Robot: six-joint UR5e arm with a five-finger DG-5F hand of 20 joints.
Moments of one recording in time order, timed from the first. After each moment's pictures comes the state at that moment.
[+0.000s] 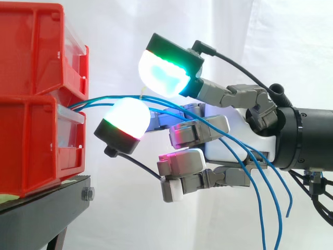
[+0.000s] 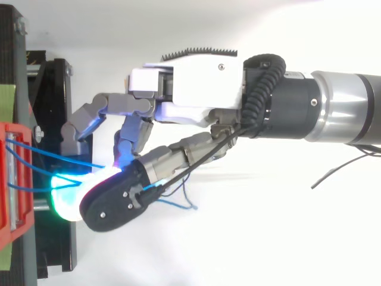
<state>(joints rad) 0.09 -2.36 -1.11 -2.72 -1.48 -0.04</state>
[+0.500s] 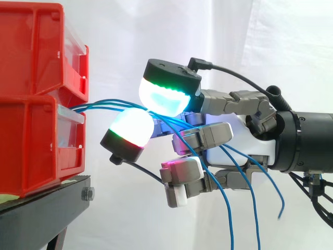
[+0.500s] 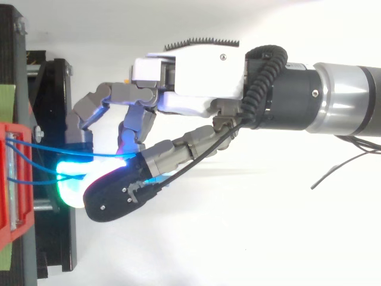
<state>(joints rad) 0.08 -2.36 -1.11 -2.74 -1.49 -0.05</state>
